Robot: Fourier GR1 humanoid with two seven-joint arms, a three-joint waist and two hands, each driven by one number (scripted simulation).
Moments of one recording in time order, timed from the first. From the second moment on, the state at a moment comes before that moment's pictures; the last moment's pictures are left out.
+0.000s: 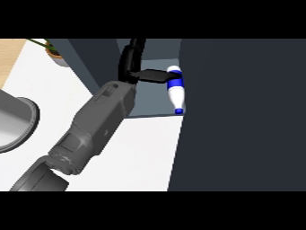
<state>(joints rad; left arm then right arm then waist) -1.13 0.00 -0.25 -0.27 0.62 0.24 -0.69 0.34 -0.30 0.44 -2.48 -0.02 -0.11 0.12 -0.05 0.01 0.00</state>
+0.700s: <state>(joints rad) -0.77 0.03 -0.42 -0.79 0.67 0.27 -0.56 0.31 -0.31 0.44 -2.49 -0.01 -0.11 0.16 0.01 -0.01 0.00</state>
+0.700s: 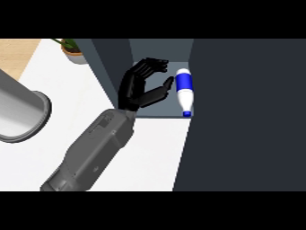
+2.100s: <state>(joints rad) 0.06 0.43 -0.43 -1.72 0.63 0.26 -0.48 -0.05 -0.11 0.88 -2.35 0.17 -0.11 0.60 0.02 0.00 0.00</state>
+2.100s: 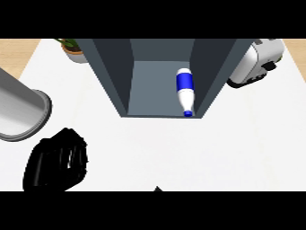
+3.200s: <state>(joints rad) 0.27 0.58 -0.23 -1.76 0.74 0.01 -0.54 -0.66 -0.03 0.63 -1.91 -0.01 -0.38 0.63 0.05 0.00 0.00</state>
